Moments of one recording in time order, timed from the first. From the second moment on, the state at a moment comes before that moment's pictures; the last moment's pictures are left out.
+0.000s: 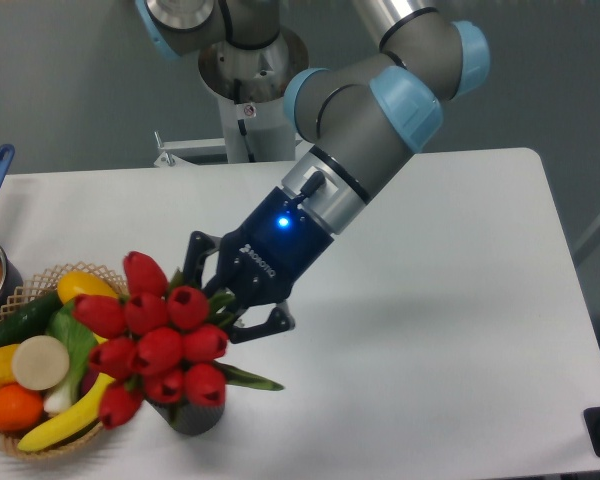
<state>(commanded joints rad) 2.46 -1.96 -1.42 -0.74 0.36 0.82</state>
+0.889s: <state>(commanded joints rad) 2.45 -2.10 -1.34 -0.73 0.07 0.93</state>
